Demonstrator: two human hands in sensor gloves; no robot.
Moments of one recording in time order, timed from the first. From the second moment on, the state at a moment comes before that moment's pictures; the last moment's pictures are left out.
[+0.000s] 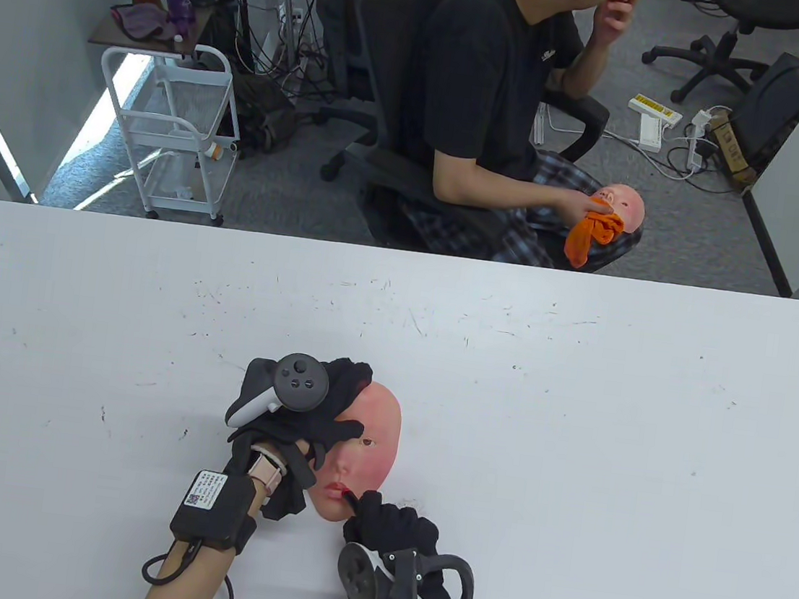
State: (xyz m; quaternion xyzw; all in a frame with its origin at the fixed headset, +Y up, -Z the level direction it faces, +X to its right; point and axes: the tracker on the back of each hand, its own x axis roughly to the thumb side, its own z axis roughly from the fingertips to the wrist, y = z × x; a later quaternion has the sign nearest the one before) left_hand -0.150 -0.744 -0.403 -0.18 -0.18 0.27 0.93; right_hand 0.017 -0.762 -0.230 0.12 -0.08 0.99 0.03
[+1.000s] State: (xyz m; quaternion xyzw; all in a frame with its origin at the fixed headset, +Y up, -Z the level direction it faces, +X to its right) left_hand -0.151 -0.745 -0.402 -0.18 -0.18 0.27 0.93; right_hand 0.007 -0.762 -0.232 0.14 -0.07 0.99 0.03
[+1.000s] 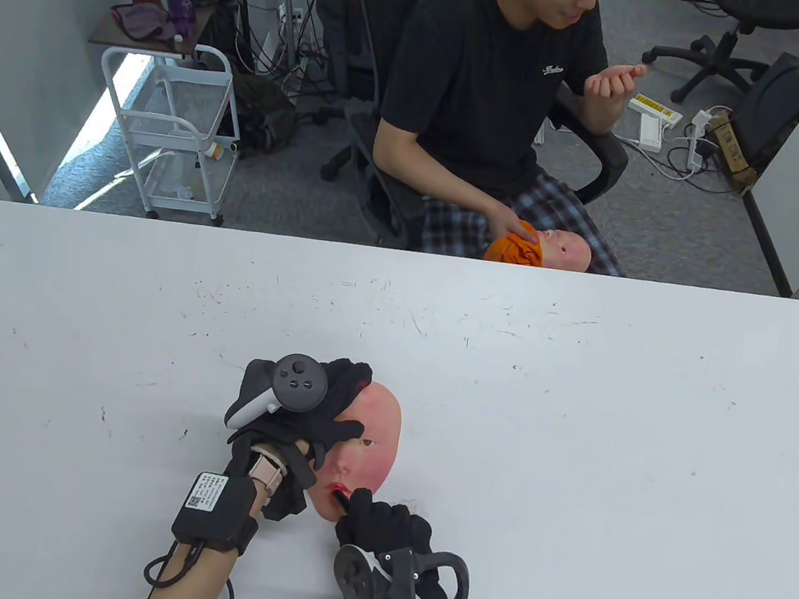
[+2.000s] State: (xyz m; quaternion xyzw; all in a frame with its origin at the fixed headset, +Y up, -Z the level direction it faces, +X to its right) left_hand -0.151 -0.746 -0.402 -0.18 -0.18 0.27 0.93; right_hand 0.011 -0.761 -0.230 0.14 -0.07 0.99 0.03
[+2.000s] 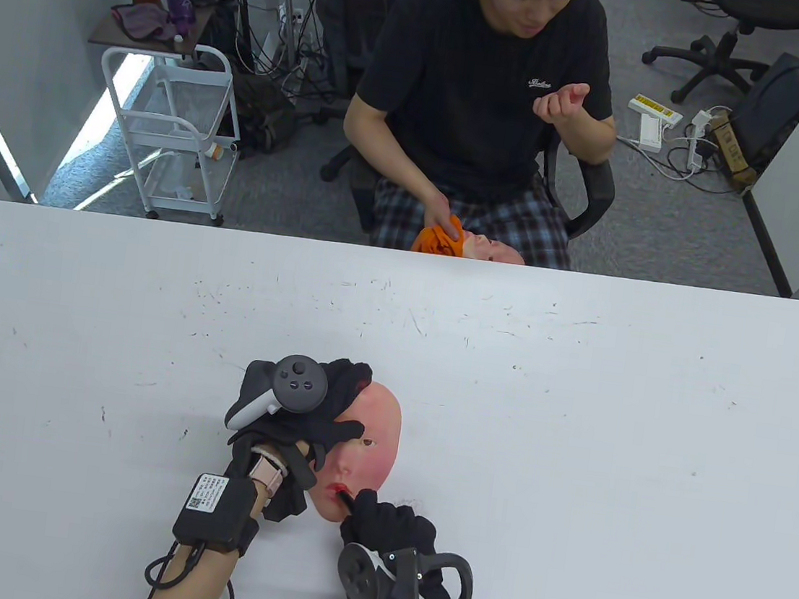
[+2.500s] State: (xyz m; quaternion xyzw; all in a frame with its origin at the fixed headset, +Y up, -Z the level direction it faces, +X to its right) left_hand -0.151 -0.747 -0.401 -0.18 -0.18 0.27 0.93; right_hand 0.014 -0.760 -0.231 0.14 -0.07 0.99 0.03
